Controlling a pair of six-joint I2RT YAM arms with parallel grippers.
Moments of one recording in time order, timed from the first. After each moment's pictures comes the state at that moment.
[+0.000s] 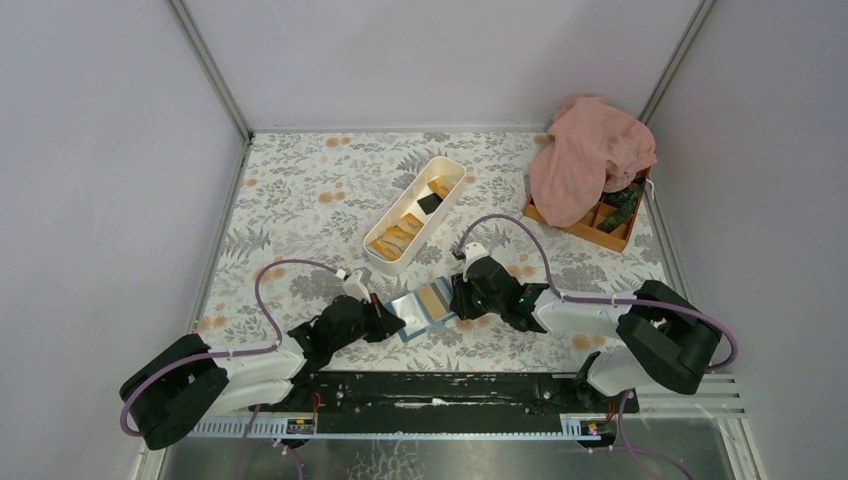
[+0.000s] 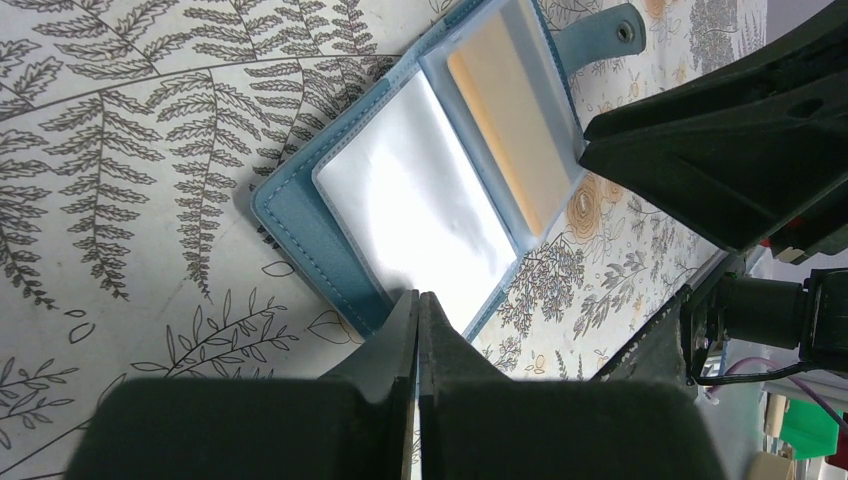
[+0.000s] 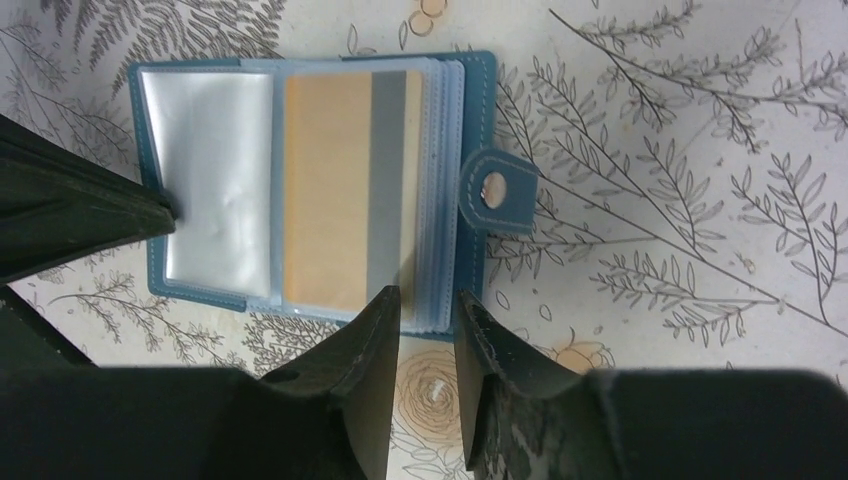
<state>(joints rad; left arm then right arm) -0.82 1.04 0.03 0.47 0.01 -0.93 0.90 1.41 0.53 0.11 0.03 0.45</state>
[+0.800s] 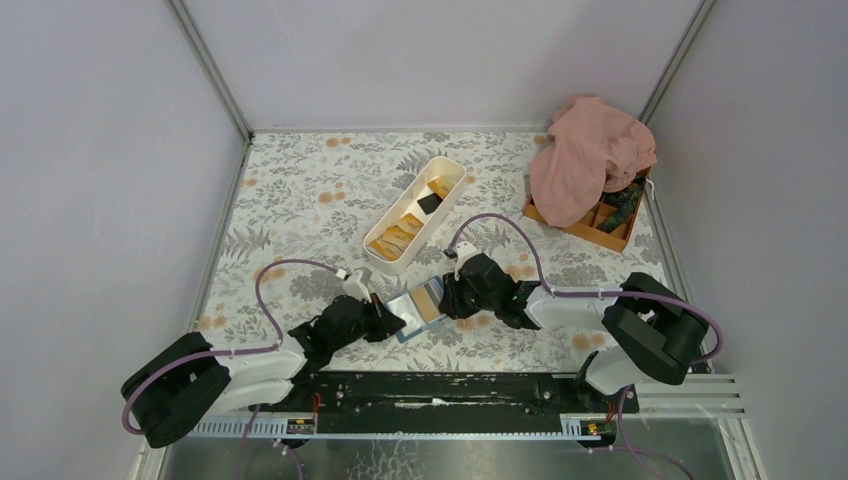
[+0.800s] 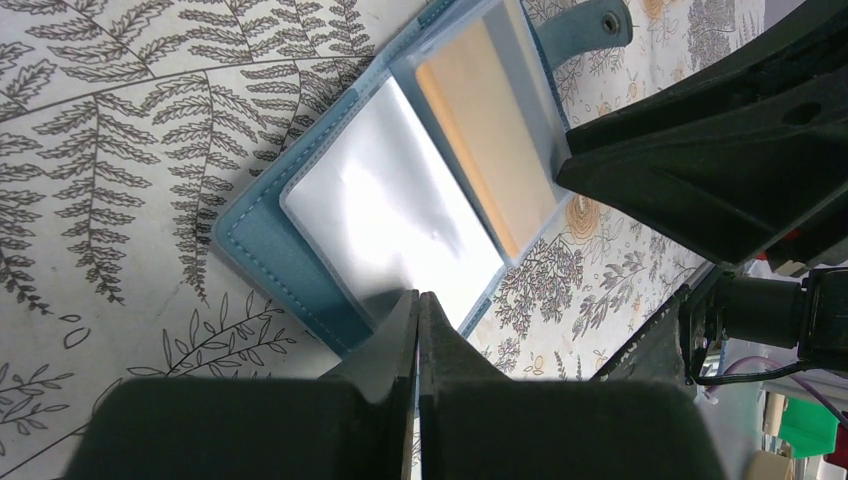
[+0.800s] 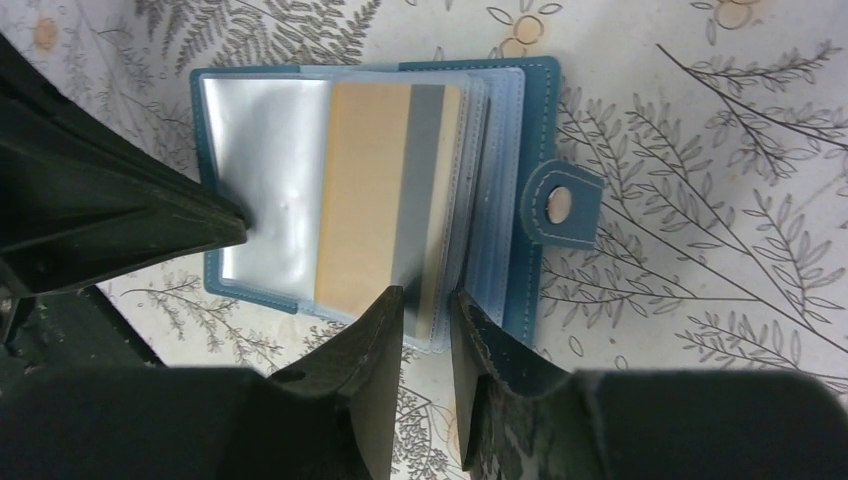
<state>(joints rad) -0.82 1.05 0.03 0.49 0.01 -0.93 0.90 1.49 0.57 0.19 -0.07 0.47</state>
